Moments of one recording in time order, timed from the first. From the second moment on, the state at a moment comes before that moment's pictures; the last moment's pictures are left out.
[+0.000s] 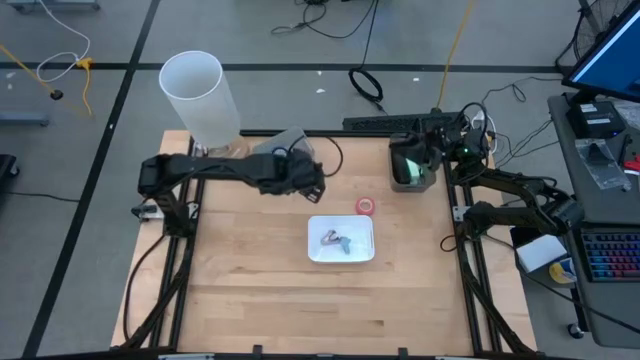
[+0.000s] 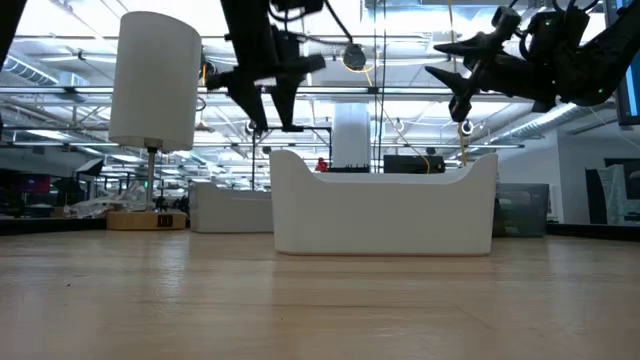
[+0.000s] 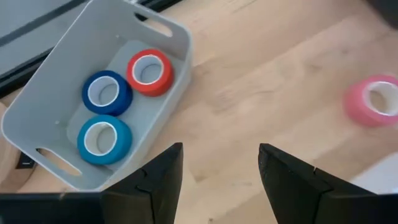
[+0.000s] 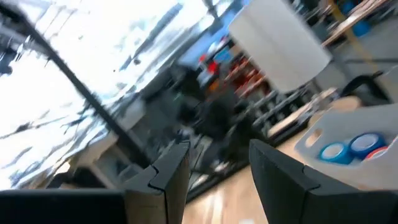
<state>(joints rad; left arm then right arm) 0.11 1.76 1.53 -0.98 -0.47 -0.84 -0.97 1.15 0.37 1.22 -1.04 1.05</state>
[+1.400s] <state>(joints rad) -0.25 0.68 0.49 -0.16 -0.63 -0.65 -0.35 1.15 0.85 -0.25 -0.38 -0.26</state>
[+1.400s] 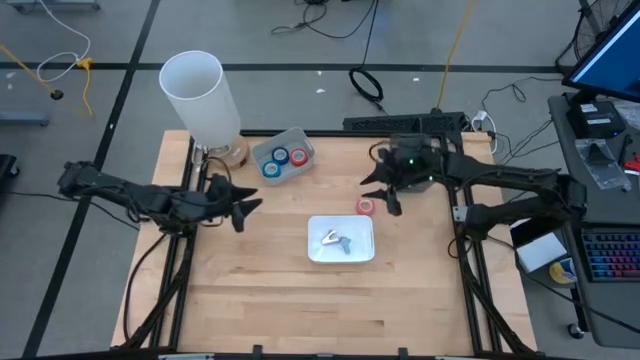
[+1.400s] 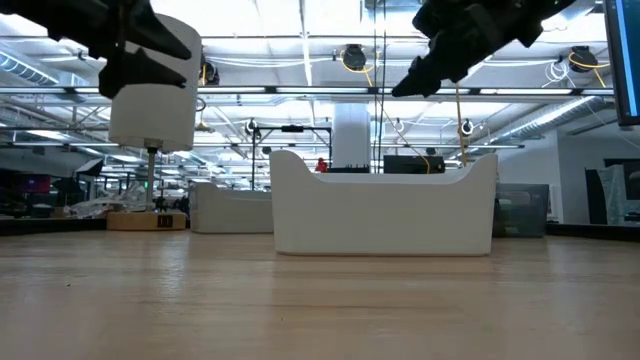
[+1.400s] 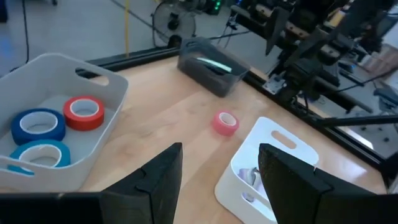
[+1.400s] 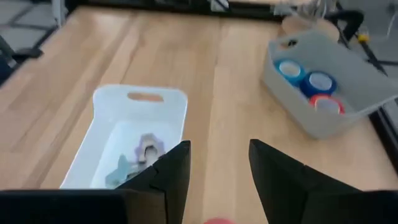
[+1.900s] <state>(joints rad) -0.28 0.58 0.44 -0.16 -0.63 -0.60 -0.29 1.36 0.85 -0.43 -0.19 -0.09</state>
